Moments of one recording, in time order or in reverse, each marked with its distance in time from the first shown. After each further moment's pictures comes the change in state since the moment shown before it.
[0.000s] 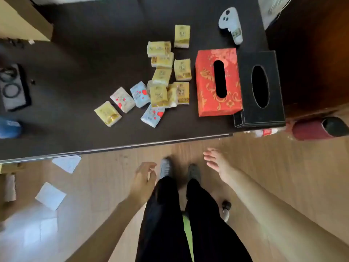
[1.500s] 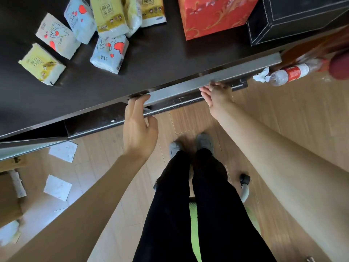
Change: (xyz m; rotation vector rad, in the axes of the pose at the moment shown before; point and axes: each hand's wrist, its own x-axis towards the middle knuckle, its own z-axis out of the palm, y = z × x) left_hand 0.083 -0.013 0.073 0.186 0.303 0.376; right_hand 0.135 0.018 0.029 0.537 0.048 -0.176
